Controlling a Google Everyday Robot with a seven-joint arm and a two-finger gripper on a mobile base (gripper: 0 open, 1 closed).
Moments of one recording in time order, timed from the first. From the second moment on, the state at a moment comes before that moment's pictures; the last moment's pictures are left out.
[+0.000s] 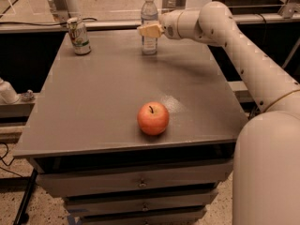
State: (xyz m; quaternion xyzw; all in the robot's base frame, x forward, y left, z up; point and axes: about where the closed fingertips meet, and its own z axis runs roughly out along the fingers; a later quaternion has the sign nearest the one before) arm 0.852 -0.013 0.918 -0.37 0.69 0.22 0.58
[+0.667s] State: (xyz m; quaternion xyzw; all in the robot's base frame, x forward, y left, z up) arm 0.812 -0.020 0.945 -0.37 0.67 0.24 0.59
